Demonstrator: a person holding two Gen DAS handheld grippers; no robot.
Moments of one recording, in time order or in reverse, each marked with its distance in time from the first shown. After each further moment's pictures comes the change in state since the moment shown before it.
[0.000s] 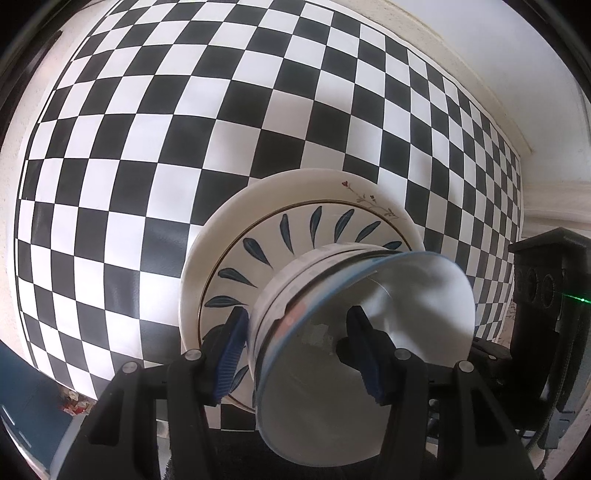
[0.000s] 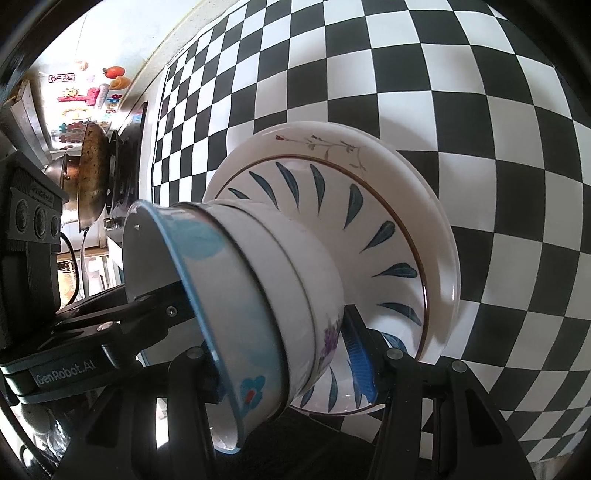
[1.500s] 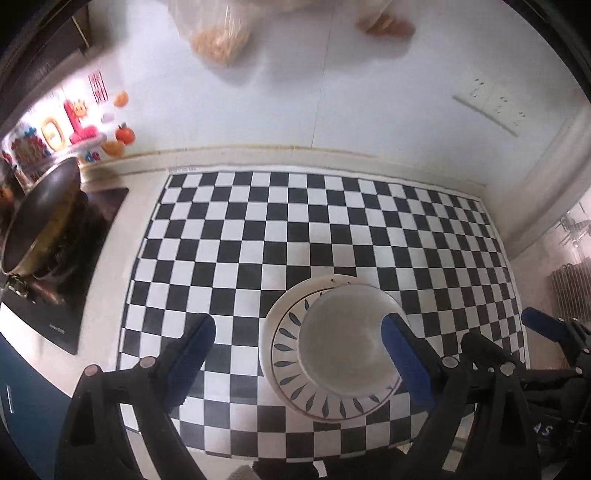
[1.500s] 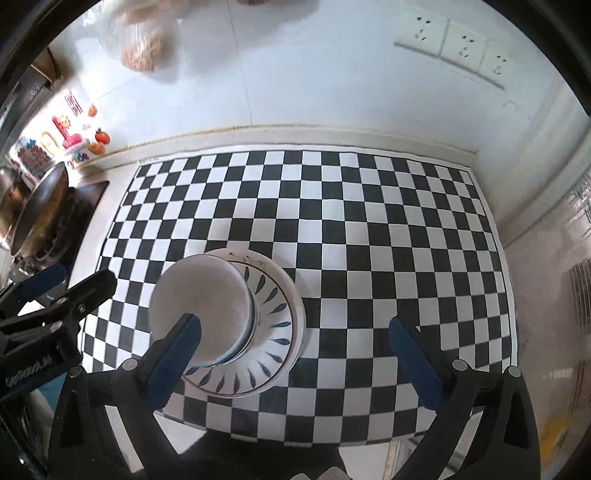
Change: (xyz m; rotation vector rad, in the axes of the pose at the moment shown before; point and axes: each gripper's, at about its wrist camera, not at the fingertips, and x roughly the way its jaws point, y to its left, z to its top) left arm -0.147 -0.020 -0.101 0.255 -0.597 0.170; right arm -0.152 0.105 -0.121 -0.087 -0.601 -0.584
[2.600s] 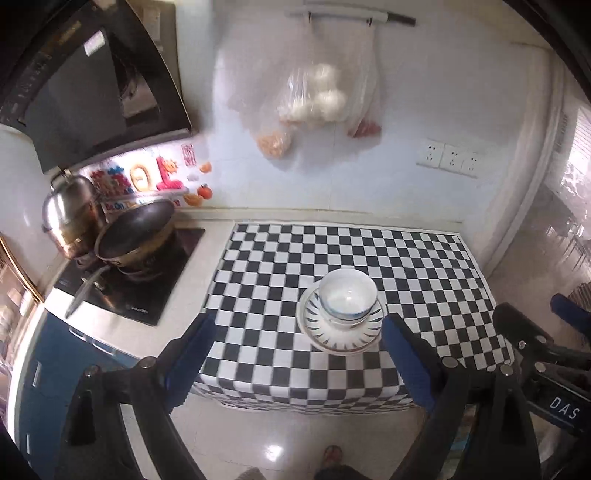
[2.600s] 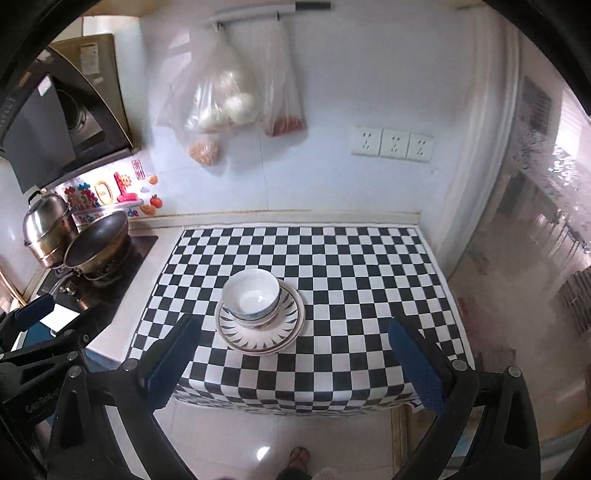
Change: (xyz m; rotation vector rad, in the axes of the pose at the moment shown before) left arm -0.238 -0.010 -0.141 0.004 -0.306 0.130; right arm -0.266 0.019 -0.173 0.018 -0.392 -0.029
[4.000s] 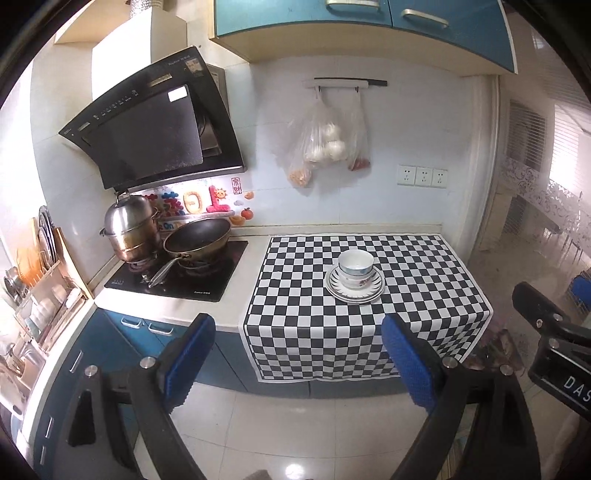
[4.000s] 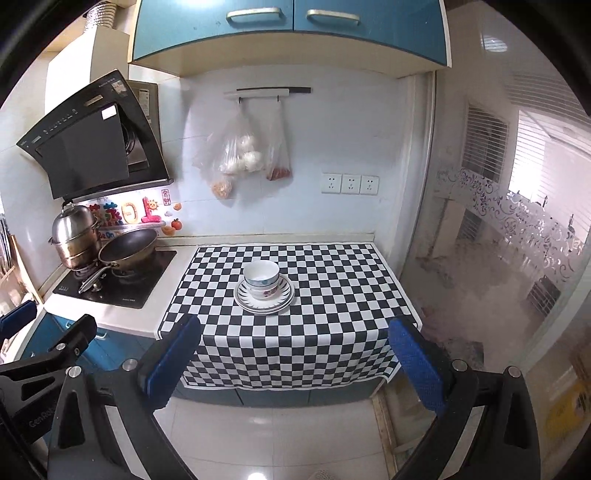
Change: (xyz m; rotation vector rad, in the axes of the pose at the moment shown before) left arm -0.256 0.048 -0.158 0.020 -0.164 0.034; right arm -0.315 0.032 -0.182 0.009 -0.200 -0.088
